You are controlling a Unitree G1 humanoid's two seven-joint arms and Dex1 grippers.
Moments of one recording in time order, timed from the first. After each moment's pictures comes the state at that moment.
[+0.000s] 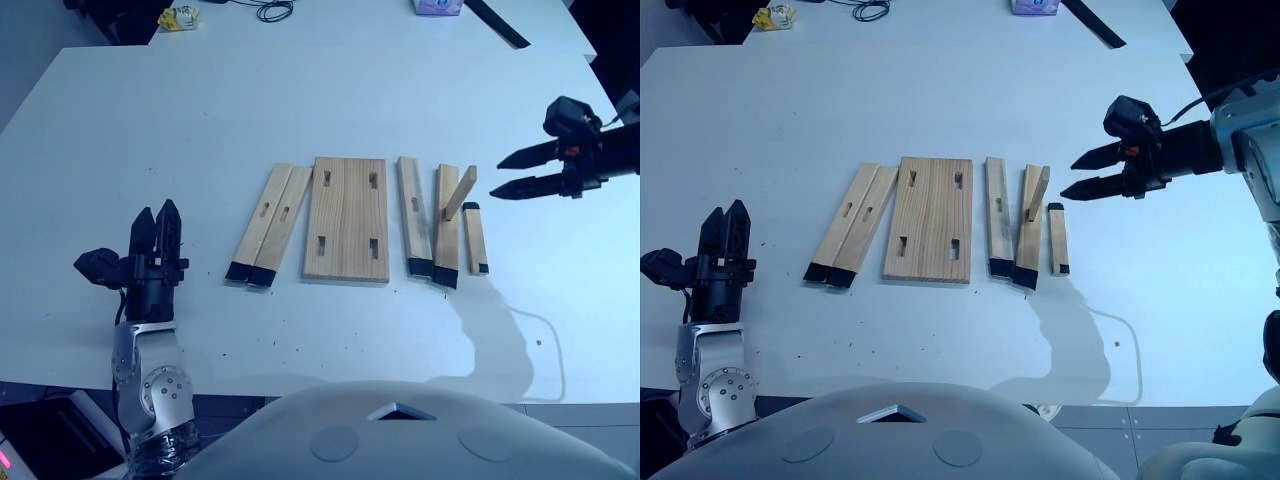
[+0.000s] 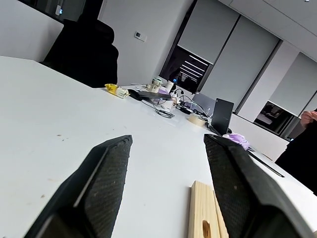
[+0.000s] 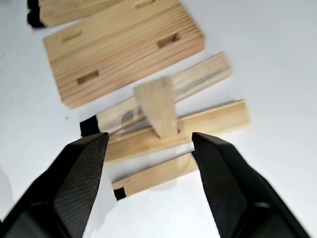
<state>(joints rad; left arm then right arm) 0.41 0.04 0.43 -0.31 -0.74 -0.02 -0.47 -0.58 -1.16 0.27 0.05 0.39 0.75 1.43</state>
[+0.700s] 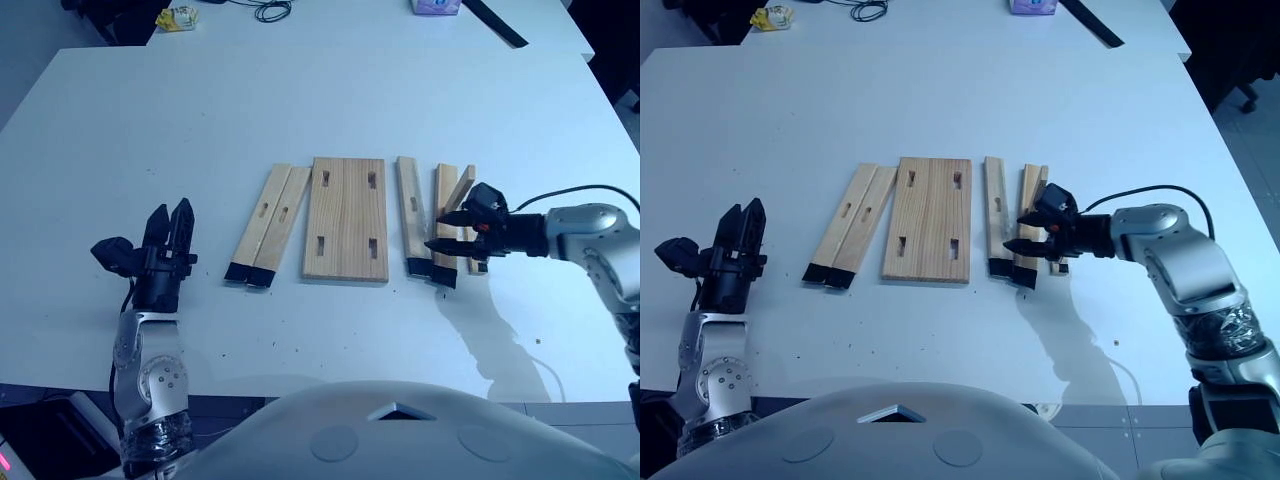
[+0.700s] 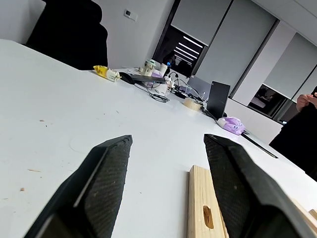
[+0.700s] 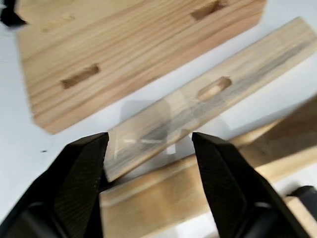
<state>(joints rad) 0.32 0.14 0.39 -0.23 -0.73 0.05 -0.47 -0.14 -0.82 0.17 -0.26 0.36 0.75 0.91</state>
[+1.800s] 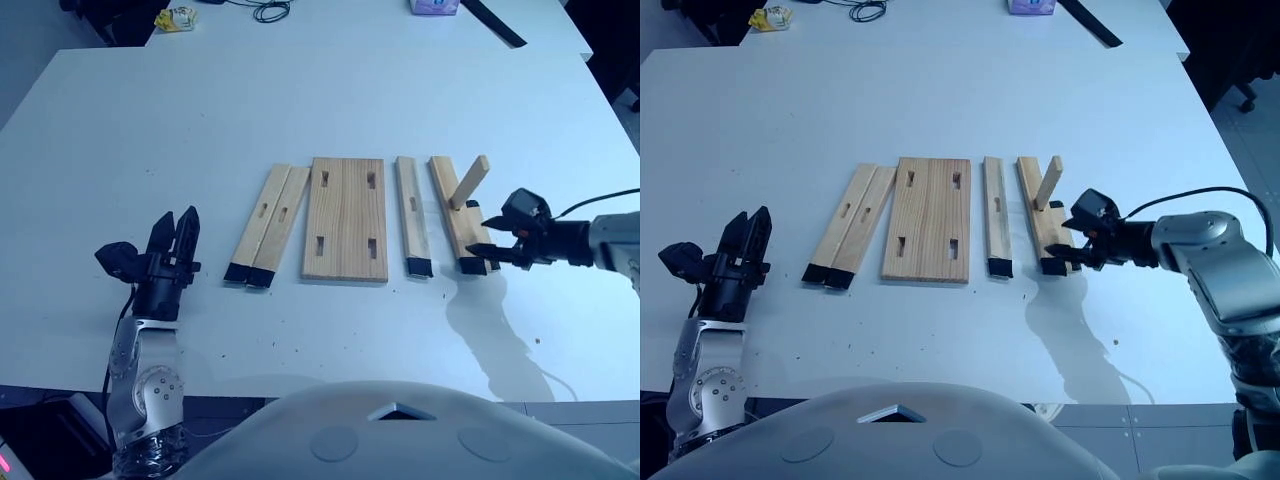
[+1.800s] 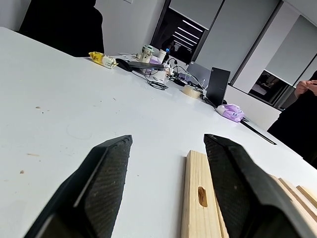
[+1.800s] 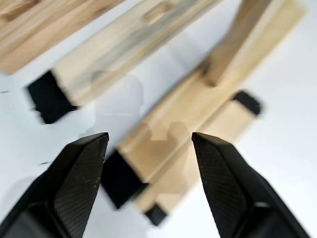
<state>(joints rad) 0.42 0.13 0.39 -0.31 -0.72 0.09 -0.45 -0.03 -0.99 0.02 -0.42 0.39 0.95 0.91</state>
